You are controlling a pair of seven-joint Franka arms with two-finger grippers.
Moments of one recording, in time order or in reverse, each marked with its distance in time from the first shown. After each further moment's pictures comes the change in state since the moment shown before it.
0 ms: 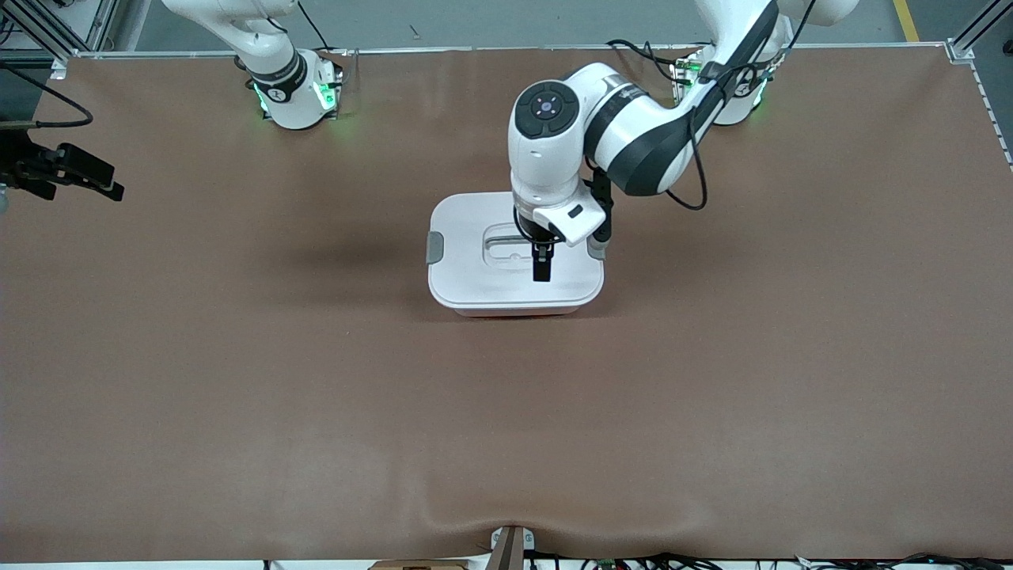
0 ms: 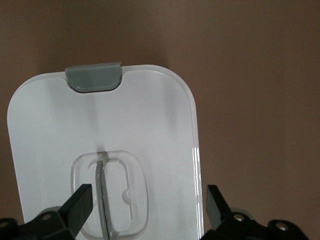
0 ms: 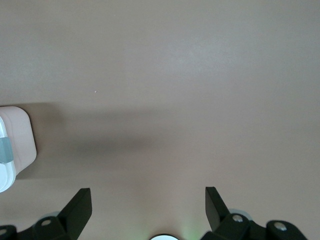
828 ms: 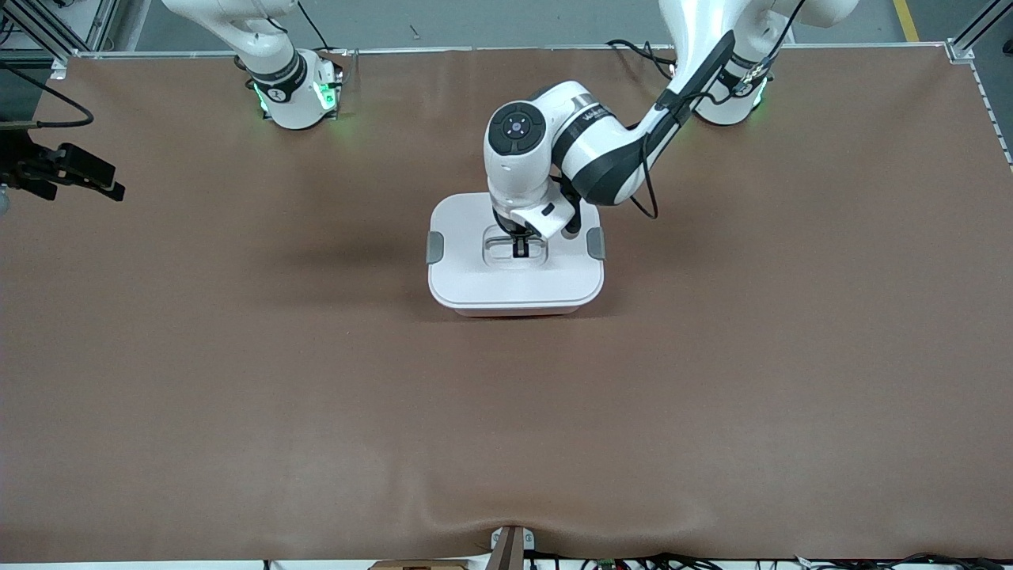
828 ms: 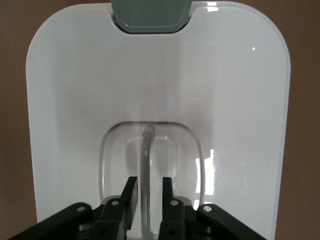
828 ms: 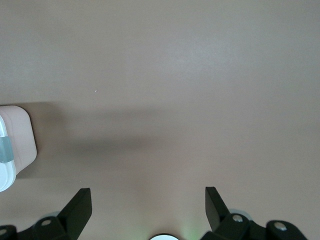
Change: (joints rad) left arm -0.060 0.075 -0.016 -0.058 -0.053 0.076 -0.165; right arm 0.000 0.000 0.000 -0.002 0.001 0.000 -0.001
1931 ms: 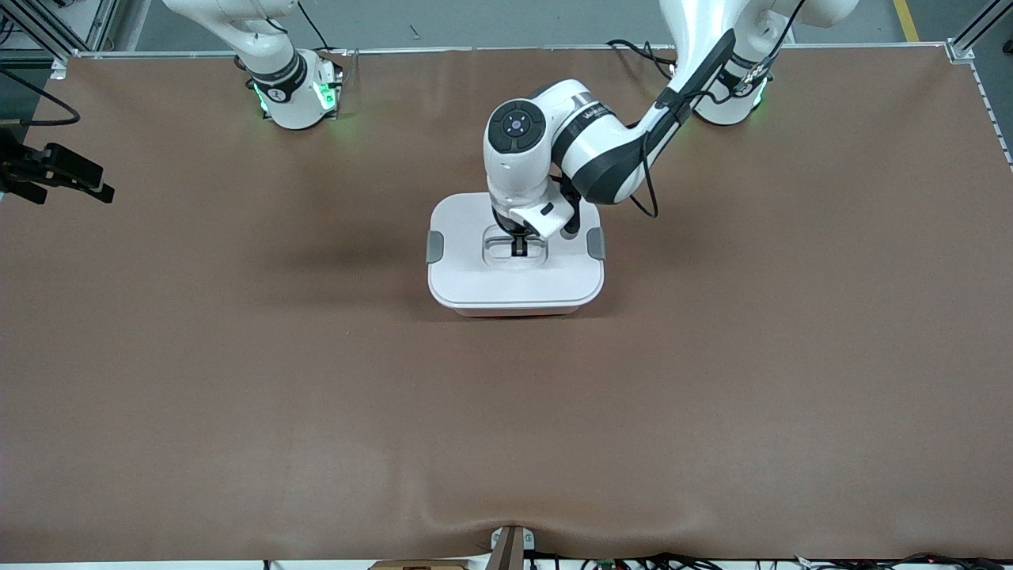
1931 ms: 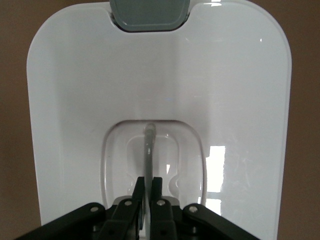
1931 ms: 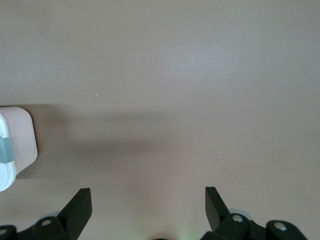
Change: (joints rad) left arm -0.002 -0.002 -0.004 -0.005 -0.001 0.000 0.022; right arm -0.025 0.000 -0.003 0.000 0.019 0.017 -0.051
